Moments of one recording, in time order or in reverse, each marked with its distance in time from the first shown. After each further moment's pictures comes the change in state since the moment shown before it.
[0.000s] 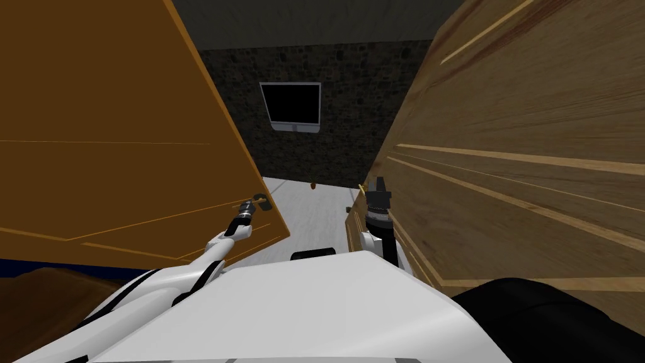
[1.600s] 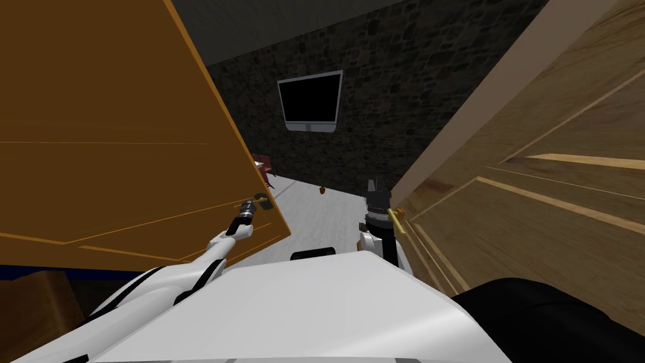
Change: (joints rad) arm -0.011 -0.003 -0.011 0.009 0.009 -0.006 -0.003
